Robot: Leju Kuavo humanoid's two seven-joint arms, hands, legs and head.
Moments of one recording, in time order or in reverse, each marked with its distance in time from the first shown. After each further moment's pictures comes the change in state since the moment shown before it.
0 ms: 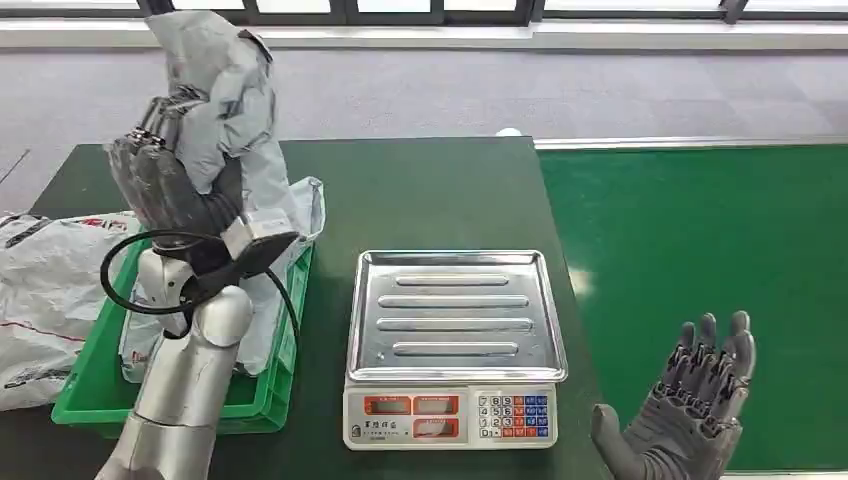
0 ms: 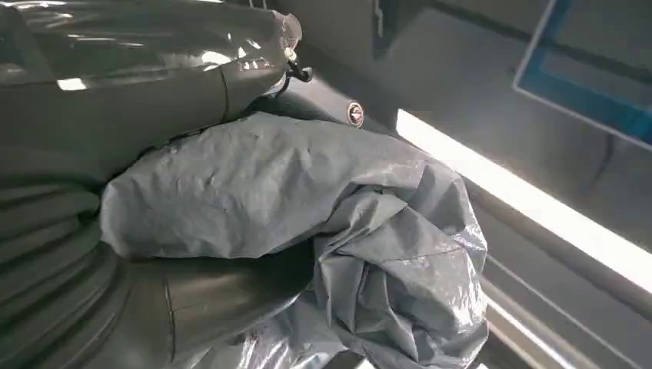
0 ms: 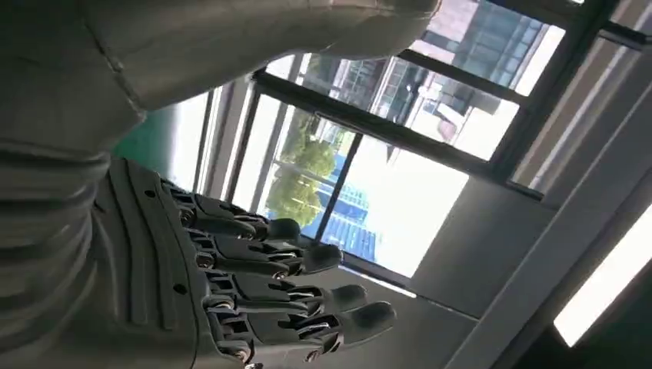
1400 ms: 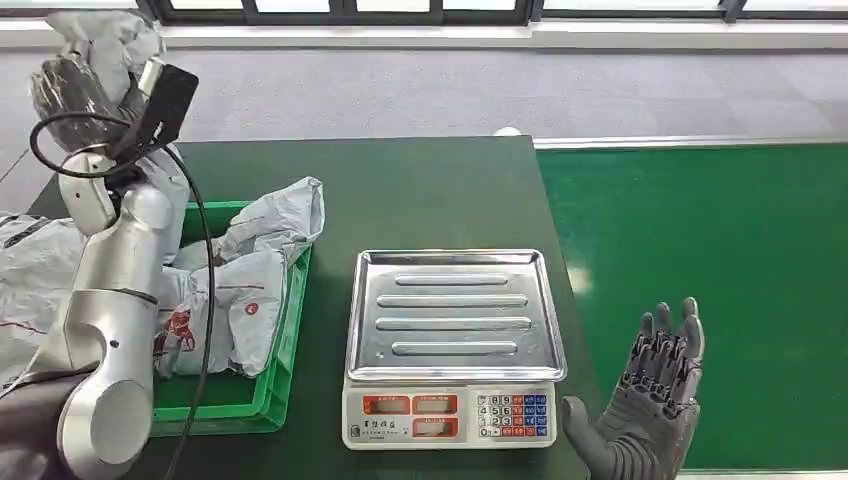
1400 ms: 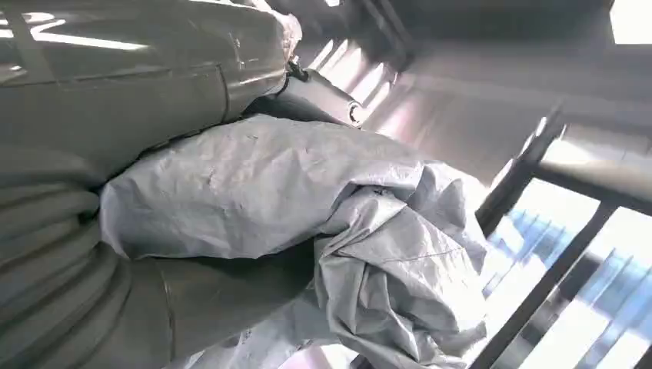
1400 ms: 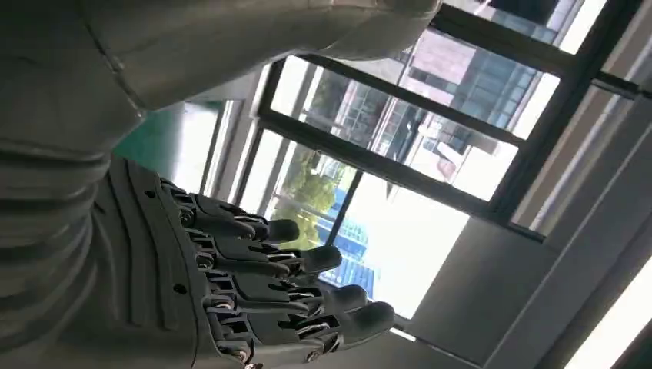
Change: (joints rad) left arm -0.419 0.151 0.360 0.742 -0.210 -0.092 0.214; right arm -0.034 -0.004 0.027 0.070 0.008 0.061 0.000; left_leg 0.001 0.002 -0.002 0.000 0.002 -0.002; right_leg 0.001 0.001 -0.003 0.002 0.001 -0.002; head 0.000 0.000
